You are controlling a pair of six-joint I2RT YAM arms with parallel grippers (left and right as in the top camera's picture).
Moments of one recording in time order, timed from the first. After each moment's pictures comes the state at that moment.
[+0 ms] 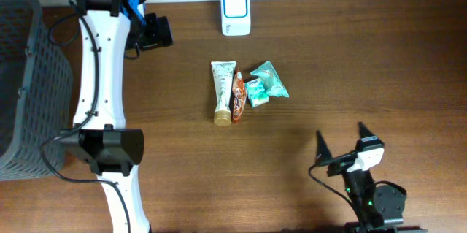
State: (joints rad) left arm -0.09 2.23 2.59 -1.68 -0.06 -0.31; right arm 0.02 0.01 0.01 -0.01 -0.21 0.06
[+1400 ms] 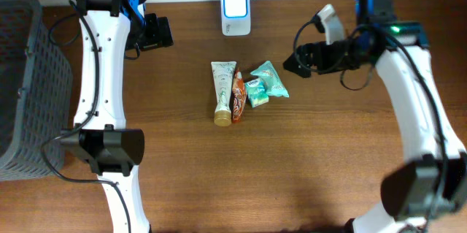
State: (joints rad) left arm -0.09 2.23 2.59 -1.69 -0.06 -0.31; right arm 0.02 1.80 1.70 -1.12 -0.65 -0.16
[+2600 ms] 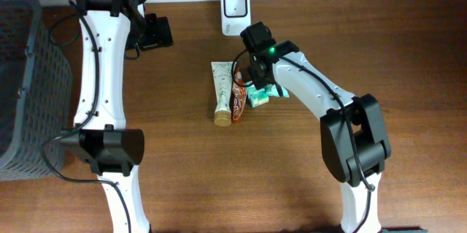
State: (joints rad) left arm -0.09 2.23 2.59 -1.69 -0.06 -0.31; right arm 0.44 2.15 1.70 -0.79 0.30 0.03
